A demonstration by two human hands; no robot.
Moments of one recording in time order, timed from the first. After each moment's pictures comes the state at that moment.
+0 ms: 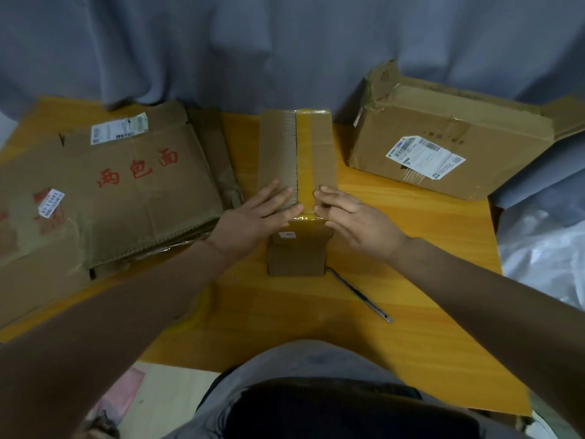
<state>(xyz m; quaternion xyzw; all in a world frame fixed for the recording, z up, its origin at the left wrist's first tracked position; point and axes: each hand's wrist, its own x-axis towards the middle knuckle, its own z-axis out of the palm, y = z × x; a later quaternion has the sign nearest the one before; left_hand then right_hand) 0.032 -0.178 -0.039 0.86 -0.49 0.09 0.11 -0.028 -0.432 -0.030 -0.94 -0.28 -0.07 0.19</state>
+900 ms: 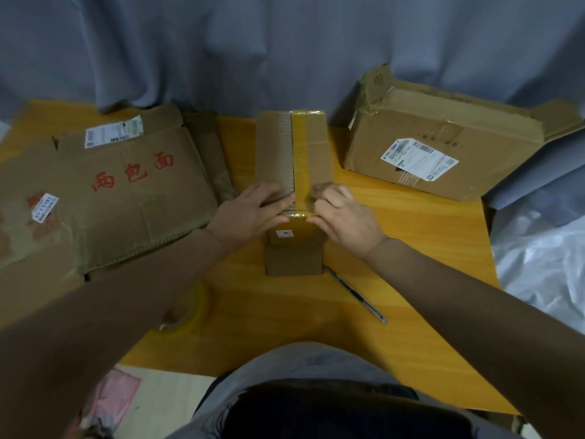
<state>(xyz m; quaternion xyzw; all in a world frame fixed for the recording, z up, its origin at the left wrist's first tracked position) 0.053 -0.180 -0.032 0.87 -0.47 0.04 0.09 -0.020 -0.413 -0.029 -0.95 -0.23 -0.17 0.13</state>
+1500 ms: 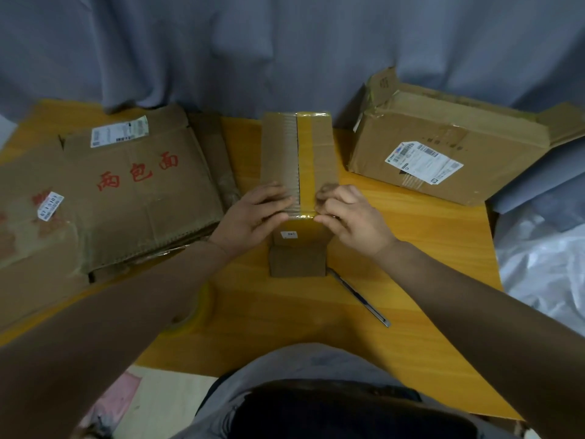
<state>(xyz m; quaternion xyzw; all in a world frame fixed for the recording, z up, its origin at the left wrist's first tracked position) 0.038 -0.182 -0.026 0.85 -0.40 0.01 0.34 -0.021 -0.417 -0.024 -0.94 -0.19 -0.13 0.26</state>
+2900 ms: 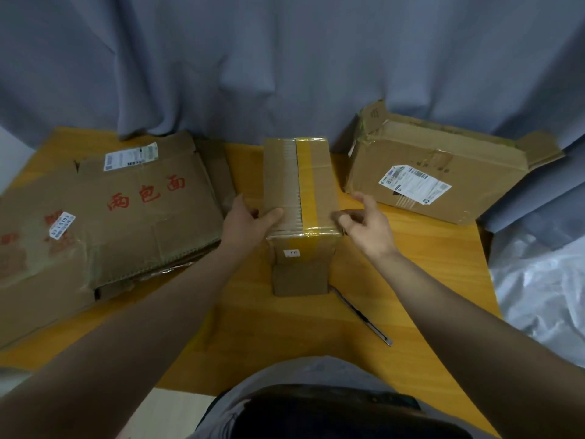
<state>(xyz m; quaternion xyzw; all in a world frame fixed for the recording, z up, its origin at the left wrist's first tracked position) 0.027 -0.207 0.029 0.86 0.05 -0.14 0.49 -0.026 -0.410 0.021 -0.84 0.21 0.01 0.50</state>
